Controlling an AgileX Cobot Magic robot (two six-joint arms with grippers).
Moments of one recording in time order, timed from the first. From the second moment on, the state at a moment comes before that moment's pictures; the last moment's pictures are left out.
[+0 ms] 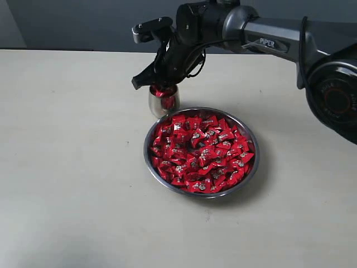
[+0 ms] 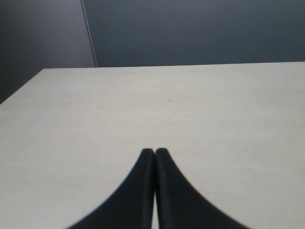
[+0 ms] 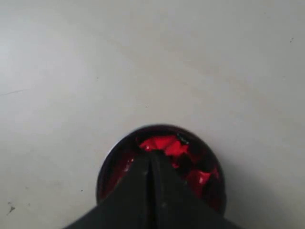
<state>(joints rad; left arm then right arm) 0.21 0.00 0.00 0.06 0.29 -0.02 0.71 2.33 -1.94 0.14 0.73 -0.15</state>
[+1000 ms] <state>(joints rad) 0.21 0.00 0.00 0.06 0.29 -0.02 0.71 2.33 -1.94 0.14 0.74 -0.18</state>
